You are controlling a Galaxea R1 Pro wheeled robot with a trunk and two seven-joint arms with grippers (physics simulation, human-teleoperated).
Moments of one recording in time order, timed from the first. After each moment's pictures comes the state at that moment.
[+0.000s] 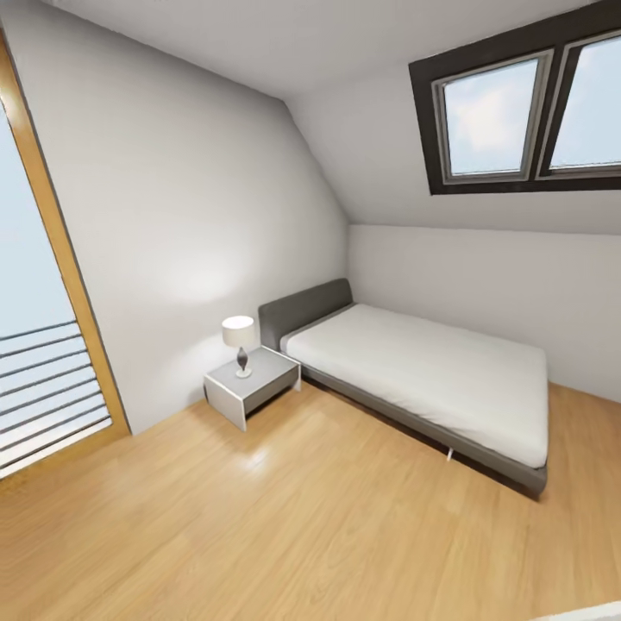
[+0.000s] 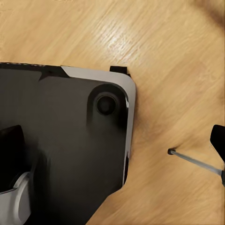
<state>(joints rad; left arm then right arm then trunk) -0.19 0.00 0.13 0.00 0.43 -0.07 0.07 -0.16 -0.11 -0.34 0.03 0.39 -0.04 0.17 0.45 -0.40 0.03</state>
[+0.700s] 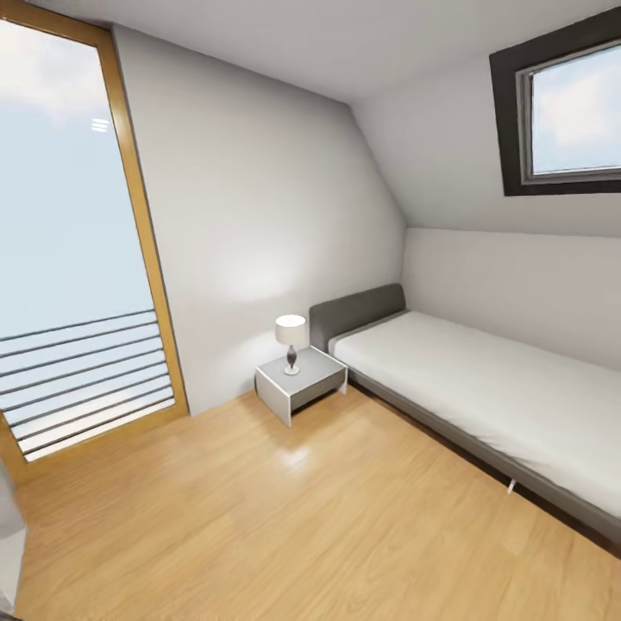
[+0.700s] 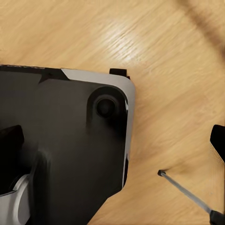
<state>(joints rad) -0.19 0.00 0.13 0.00 0.43 -0.10 0.07 -0.16 -0.11 -0.34 0.03 0.39 -0.04 0.17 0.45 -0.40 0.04</state>
